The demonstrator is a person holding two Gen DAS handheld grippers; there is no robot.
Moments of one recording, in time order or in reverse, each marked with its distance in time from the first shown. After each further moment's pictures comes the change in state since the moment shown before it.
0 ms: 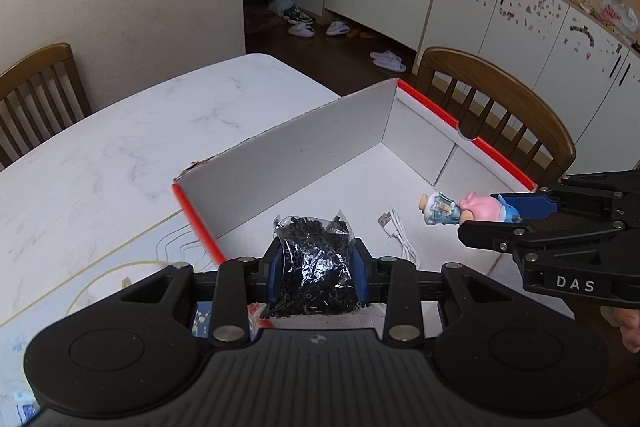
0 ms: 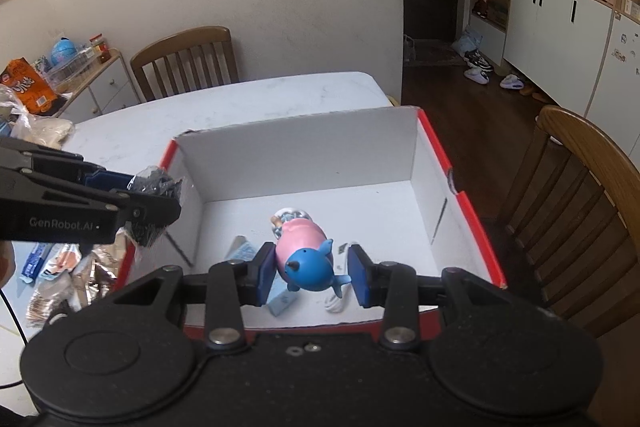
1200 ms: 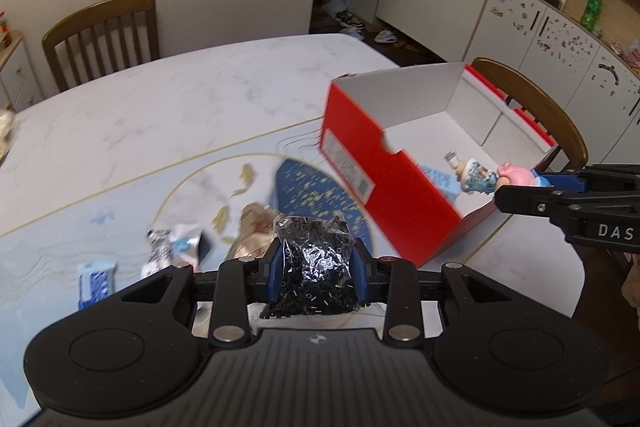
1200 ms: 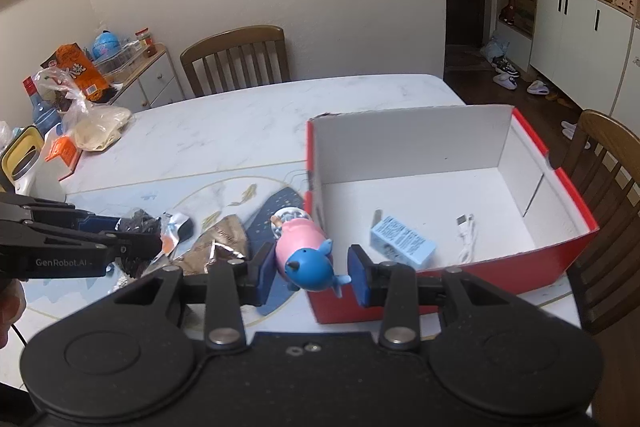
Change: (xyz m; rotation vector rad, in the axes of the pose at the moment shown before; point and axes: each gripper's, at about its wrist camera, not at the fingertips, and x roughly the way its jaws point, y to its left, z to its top) left arm -0.108 0.090 -0.118 -0.163 -0.033 0.051; right arm -0.038 0.126 -0.026 -0.012 -0.022 0.055
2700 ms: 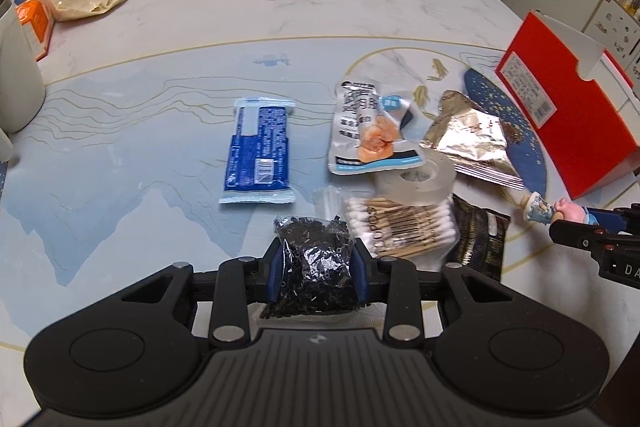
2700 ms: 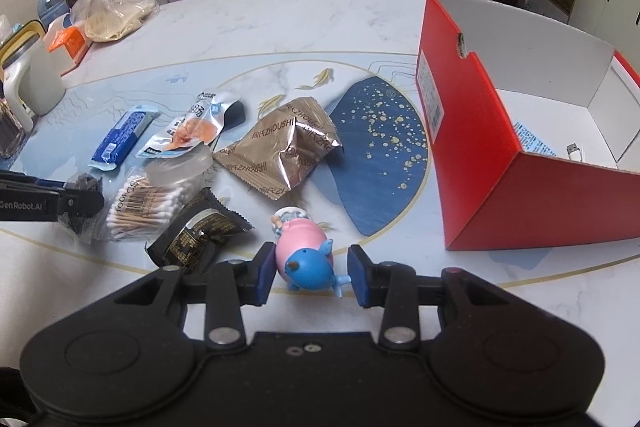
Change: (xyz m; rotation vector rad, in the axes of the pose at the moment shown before) left arm 0.005 0.139 -0.112 -0.254 0.128 0.184; right arm 0.091 0.101 -0.067 -0.109 0.203 -0.010
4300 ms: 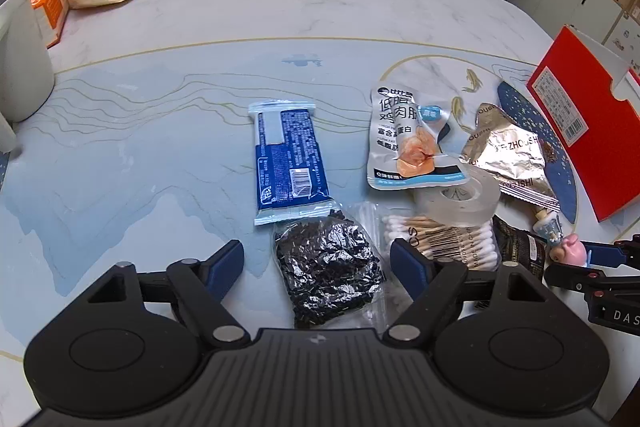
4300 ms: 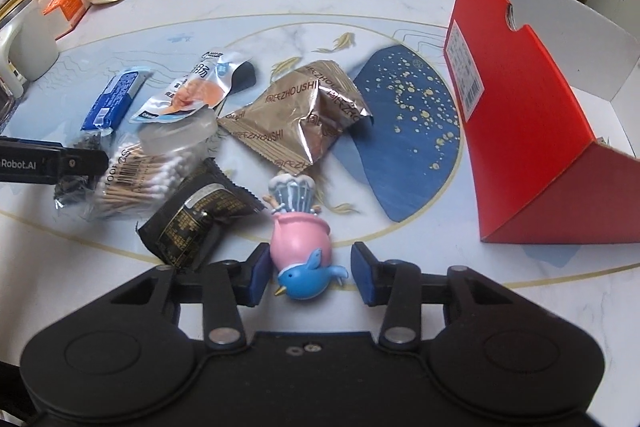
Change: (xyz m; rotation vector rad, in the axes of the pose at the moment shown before) left arm 0.021 0.021 0.003 -0.057 -0.017 0.036; right arm 0.033 0.015 0.001 -0.045 0.098 -0.023
